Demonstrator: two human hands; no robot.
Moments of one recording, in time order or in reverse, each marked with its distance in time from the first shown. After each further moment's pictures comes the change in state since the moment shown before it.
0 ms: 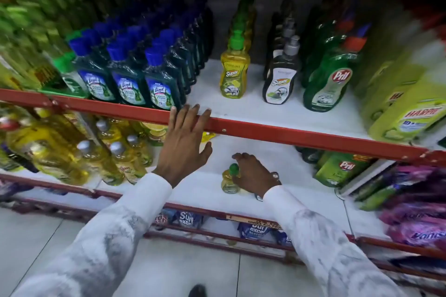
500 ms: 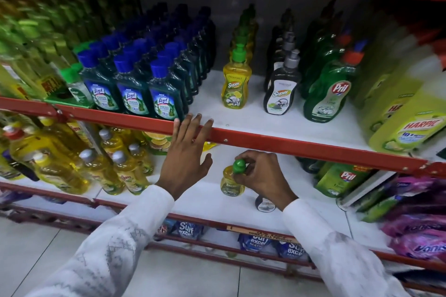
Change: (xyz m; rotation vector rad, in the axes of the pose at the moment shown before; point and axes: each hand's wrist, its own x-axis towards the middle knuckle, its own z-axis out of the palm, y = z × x) left_hand -0.004 -0.002 0.003 -0.088 0.040 -0.004; right_hand -0.038 -0.026 -0.055 0.447 0.305 -0.007
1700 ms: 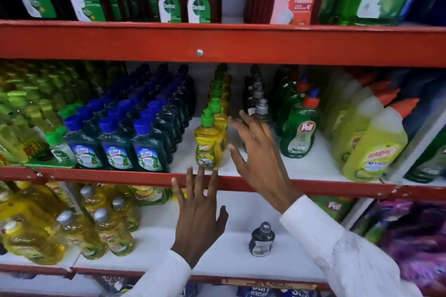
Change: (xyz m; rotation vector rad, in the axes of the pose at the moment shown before) left_hand -0.001 0.055 0.024 0.077 0.054 -0.008; right_hand 0.035 -0.087 -0.086 -0.408 0.450 -0.378
